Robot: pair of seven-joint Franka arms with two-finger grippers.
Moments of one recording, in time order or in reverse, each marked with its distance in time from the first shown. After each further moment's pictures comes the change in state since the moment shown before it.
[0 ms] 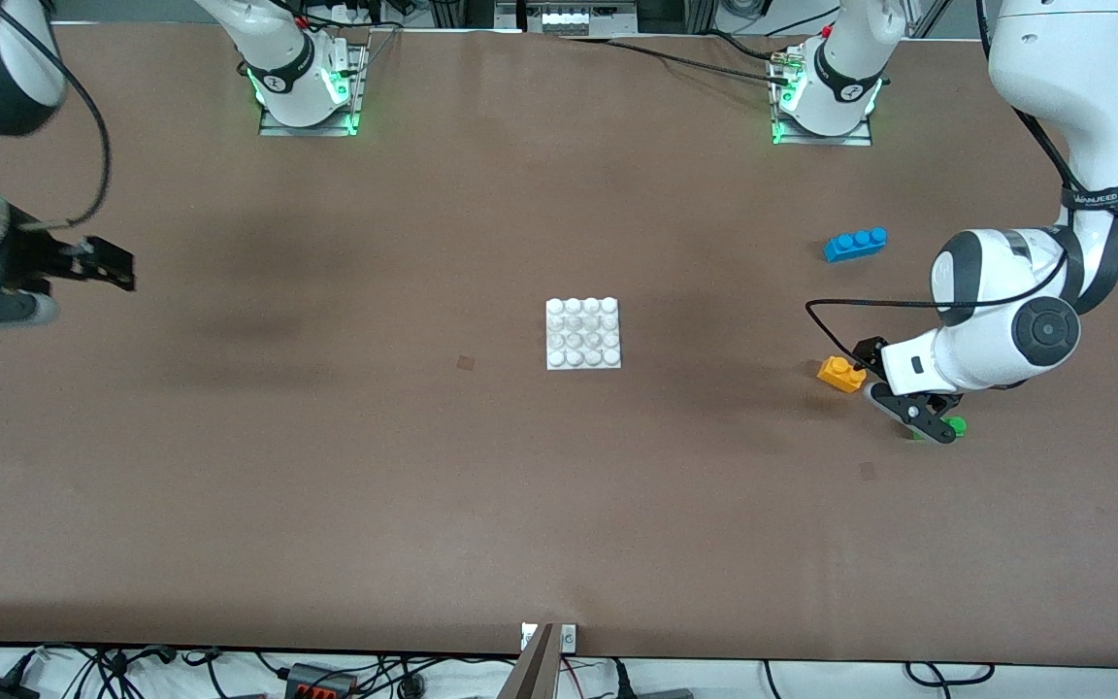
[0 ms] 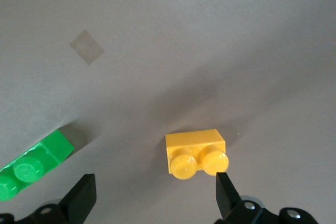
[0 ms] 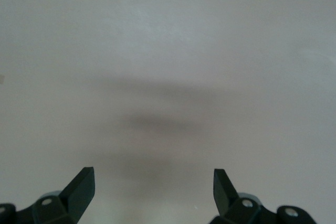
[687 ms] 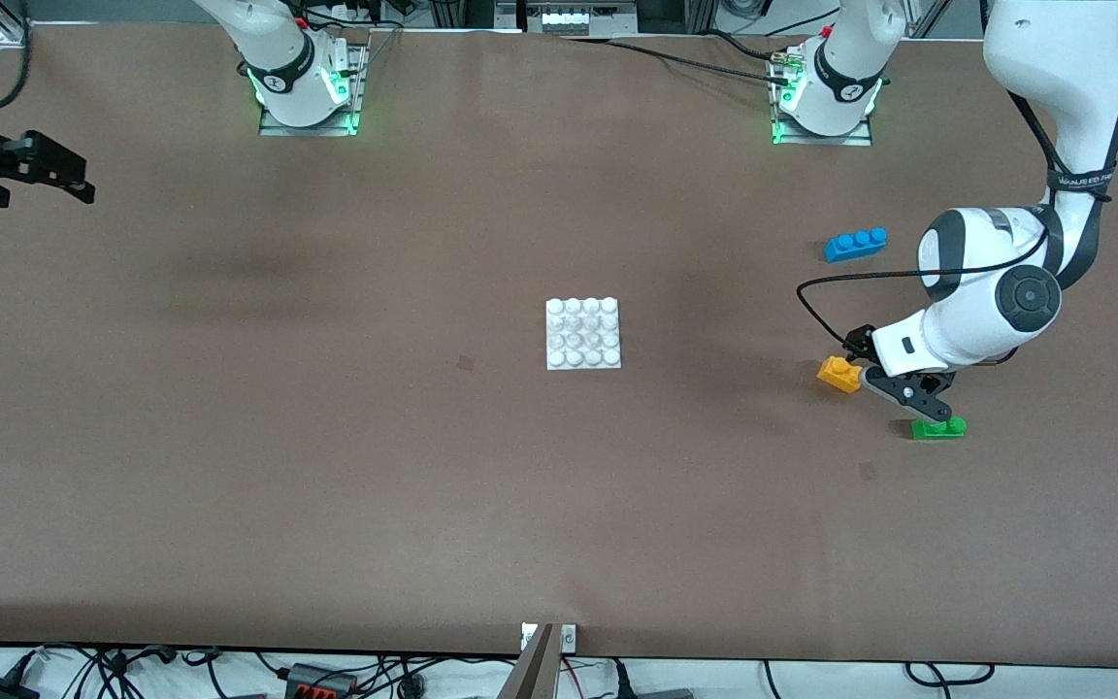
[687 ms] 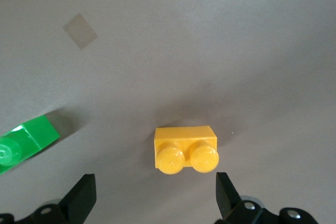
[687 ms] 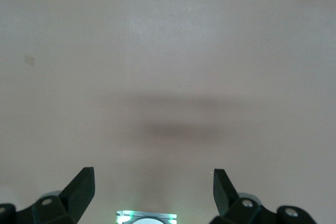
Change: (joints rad) left arm -0.007 -0.053 -0.003 -0.096 -0.001 0.050 -0.062; right arm 0.042 -0.176 -0.134 -0.104 0.109 -0.078 -0.005
